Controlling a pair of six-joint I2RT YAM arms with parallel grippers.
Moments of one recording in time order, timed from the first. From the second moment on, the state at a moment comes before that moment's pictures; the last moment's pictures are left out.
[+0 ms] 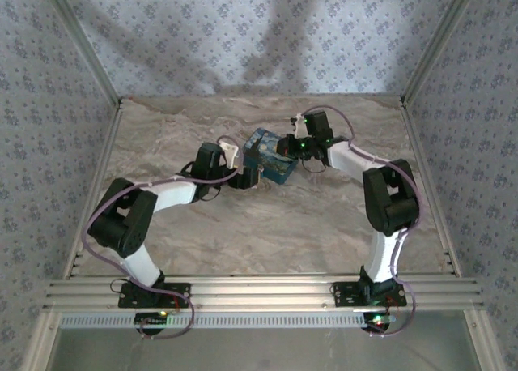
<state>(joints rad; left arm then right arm) -0.51 1.70 0.85 0.23 0.40 -0.33 0.35 1.88 1.27 -0.14 -0.53 0.52</state>
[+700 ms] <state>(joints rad) -0.51 1.89 0.94 0.30 0.46 -0.32 0.35 1.93 1.29 -0.14 -0.54 0.51</state>
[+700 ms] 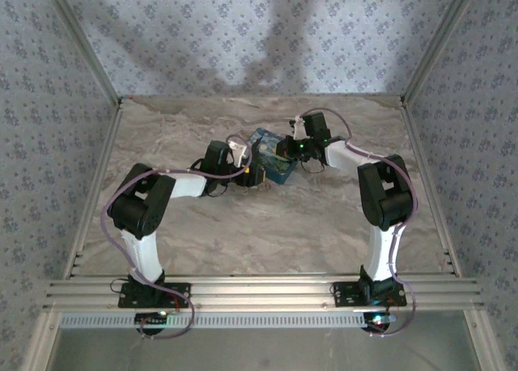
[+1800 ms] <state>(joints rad) -0.56 2.00 1.04 0.31 0.46 -0.31 0.35 1.93 1.29 -0.14 -0.54 0.50</state>
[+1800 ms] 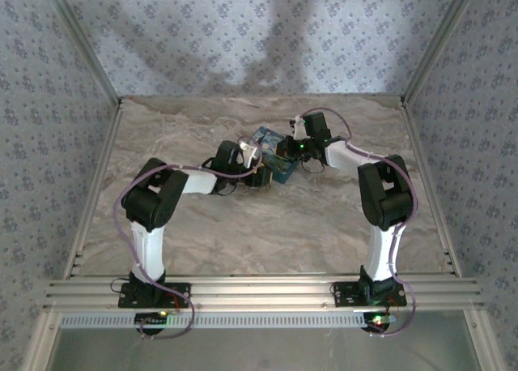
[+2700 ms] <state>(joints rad) -0.58 2.02 1.06 0.31 0.39 -0.40 0.35 1.93 1.29 -0.14 -0.54 0.50</state>
